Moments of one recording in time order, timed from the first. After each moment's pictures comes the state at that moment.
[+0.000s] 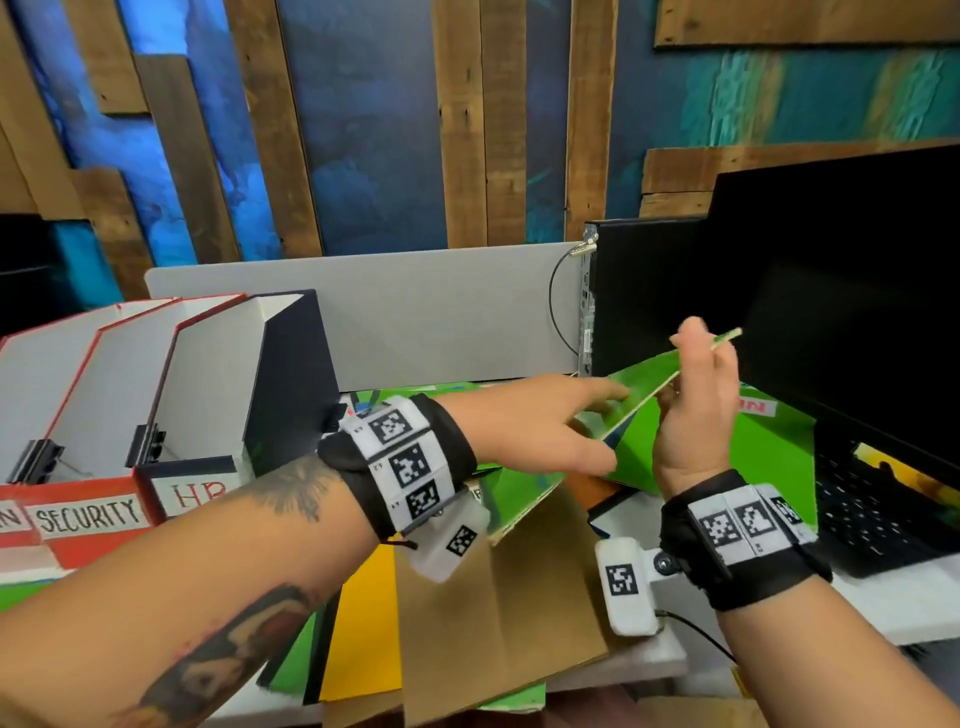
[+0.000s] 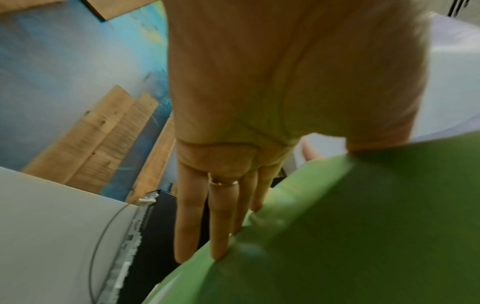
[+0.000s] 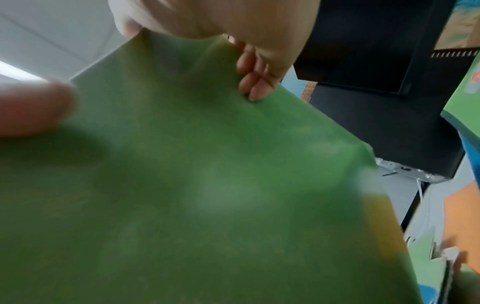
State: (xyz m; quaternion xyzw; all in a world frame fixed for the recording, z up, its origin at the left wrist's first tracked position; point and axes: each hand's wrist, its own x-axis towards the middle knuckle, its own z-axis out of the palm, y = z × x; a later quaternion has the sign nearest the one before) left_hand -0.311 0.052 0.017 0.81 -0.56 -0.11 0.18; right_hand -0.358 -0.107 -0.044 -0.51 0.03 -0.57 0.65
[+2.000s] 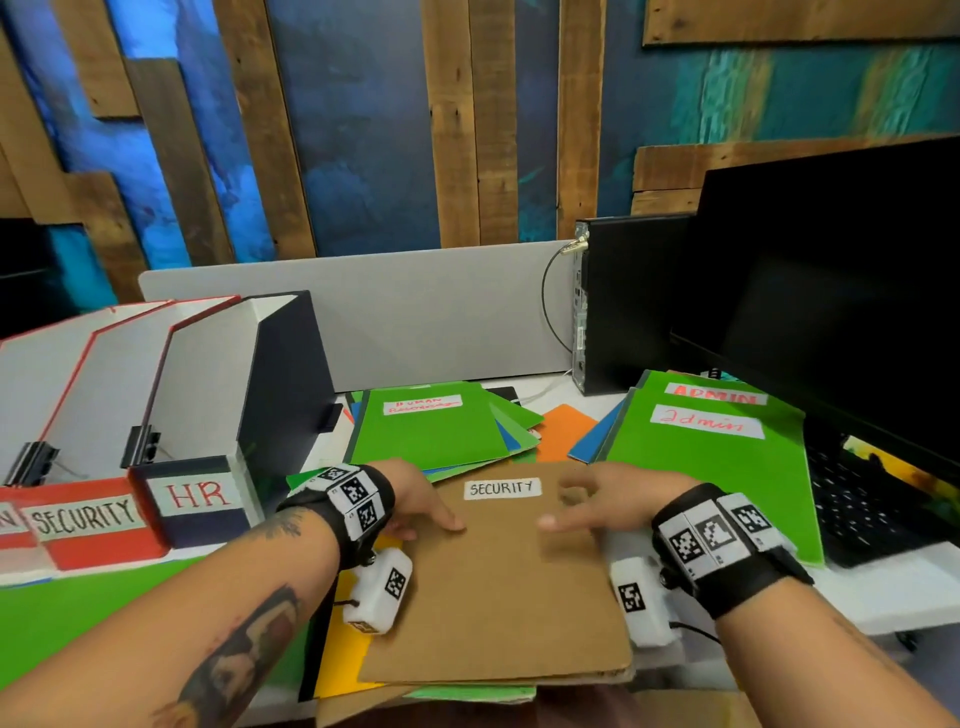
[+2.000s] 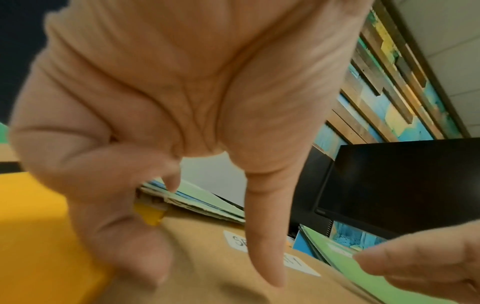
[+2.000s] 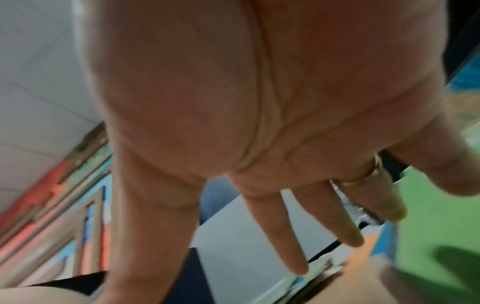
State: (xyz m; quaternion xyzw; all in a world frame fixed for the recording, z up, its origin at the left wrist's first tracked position) left_hand -0.223 0.109 -0.096 0.94 -0.02 -0.27 0.21; right_hand -0.363 -0.108 -0.081 -0.95 0.10 0.14 0.27
